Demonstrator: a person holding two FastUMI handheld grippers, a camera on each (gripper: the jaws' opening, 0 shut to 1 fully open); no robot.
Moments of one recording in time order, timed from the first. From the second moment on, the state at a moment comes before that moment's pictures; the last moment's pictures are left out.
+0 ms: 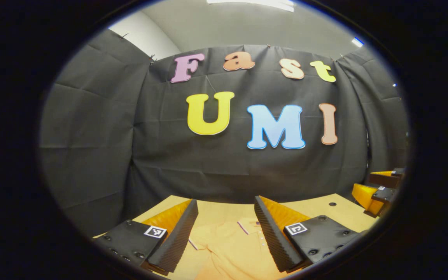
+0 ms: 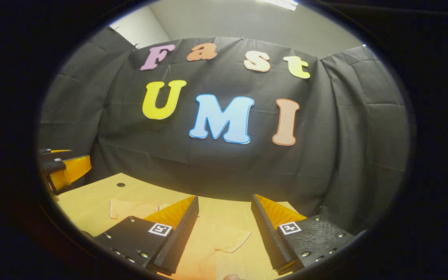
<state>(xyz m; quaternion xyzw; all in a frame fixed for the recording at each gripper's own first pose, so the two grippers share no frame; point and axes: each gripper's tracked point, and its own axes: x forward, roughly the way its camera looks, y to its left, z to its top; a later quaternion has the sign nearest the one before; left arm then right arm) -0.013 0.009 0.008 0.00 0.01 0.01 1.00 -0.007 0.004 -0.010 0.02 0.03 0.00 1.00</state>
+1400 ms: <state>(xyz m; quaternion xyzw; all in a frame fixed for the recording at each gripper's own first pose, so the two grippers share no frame) 0.005 0.013 -0.026 0.00 0.05 0.05 1.00 0.151 -0.051 -0.215 0.06 0.26 -0.02 0.96</state>
